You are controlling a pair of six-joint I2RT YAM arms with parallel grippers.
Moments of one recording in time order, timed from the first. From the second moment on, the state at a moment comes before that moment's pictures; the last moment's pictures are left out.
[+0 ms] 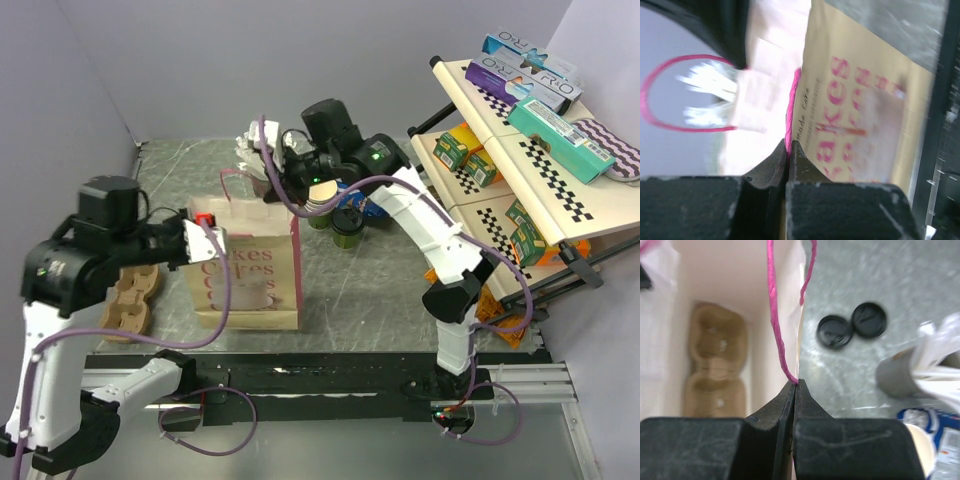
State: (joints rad) left arm -0.33 1.00 1.66 -1.32 0.60 1.01; right arm 0.79 1.93 2.35 -1.04 -0.60 -0.45
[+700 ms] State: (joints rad) left arm -0.33 1.09 1.92 -1.29 0.55 1.03; right arm 0.77 1.84 2.39 -0.71 -0.53 -0.35
